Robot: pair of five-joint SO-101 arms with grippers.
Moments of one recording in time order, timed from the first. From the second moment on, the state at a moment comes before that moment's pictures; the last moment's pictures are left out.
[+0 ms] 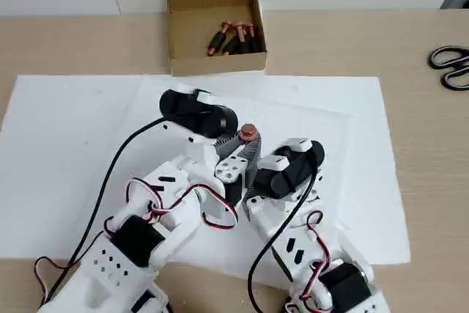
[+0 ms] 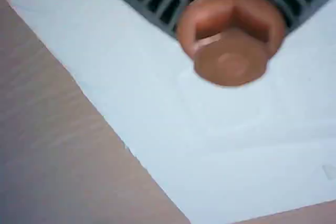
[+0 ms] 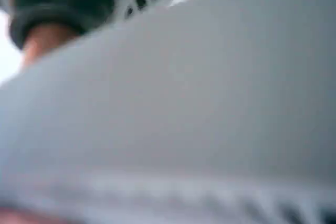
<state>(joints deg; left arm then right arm) 35.3 -58.0 54.8 39.5 22.4 -32.9 -99.4 78.2 49.5 -5.8</state>
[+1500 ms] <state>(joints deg) 0.8 -58.0 32.5 82.2 -3.6 -32.8 -98.2 77.6 50.5 -5.8</state>
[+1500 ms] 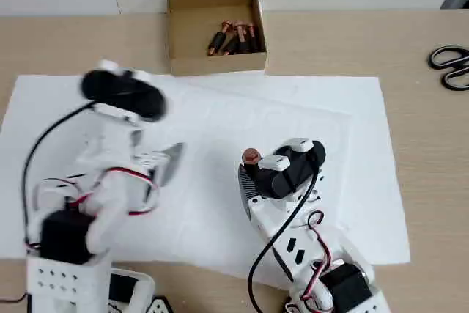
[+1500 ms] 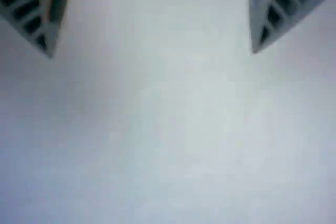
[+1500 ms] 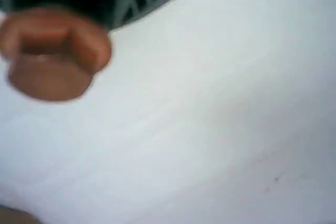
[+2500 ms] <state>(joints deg) -6.2 -58.3 38.4 88.0 -4.8 -17.9 21.1 -5.4 -6.0 -4.0</state>
